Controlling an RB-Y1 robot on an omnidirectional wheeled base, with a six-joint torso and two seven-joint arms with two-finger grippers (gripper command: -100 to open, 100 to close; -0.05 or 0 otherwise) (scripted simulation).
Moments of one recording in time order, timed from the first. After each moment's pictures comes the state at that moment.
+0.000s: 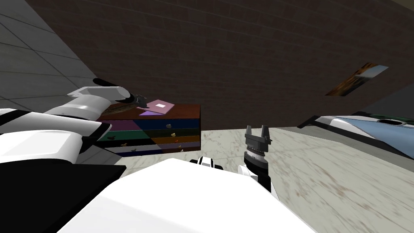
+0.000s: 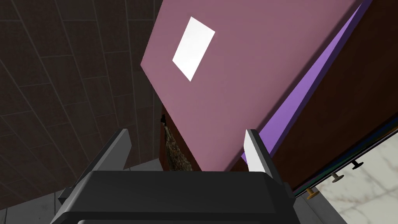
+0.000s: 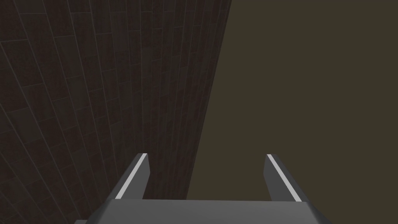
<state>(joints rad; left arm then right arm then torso) -0.68 1.39 -0.03 -0.77 1.13 0.86 -0.02 0.53 0.01 0.04 -2.24 0.03 -0.64 -0.15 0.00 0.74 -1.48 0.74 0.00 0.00</state>
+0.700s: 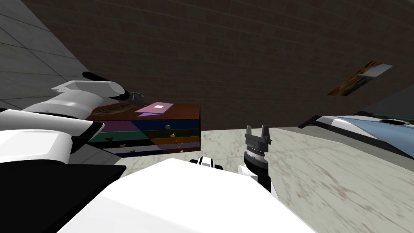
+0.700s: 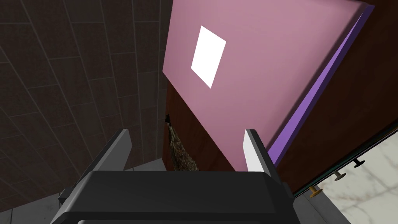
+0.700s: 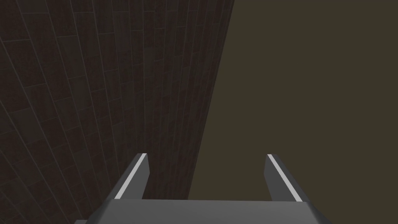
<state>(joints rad) -0.67 1.45 -0.03 -0.81 1.16 0.91 0.00 0.53 0.01 0.04 -2.24 0.03 -0.64 -0.15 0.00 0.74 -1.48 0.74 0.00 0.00</state>
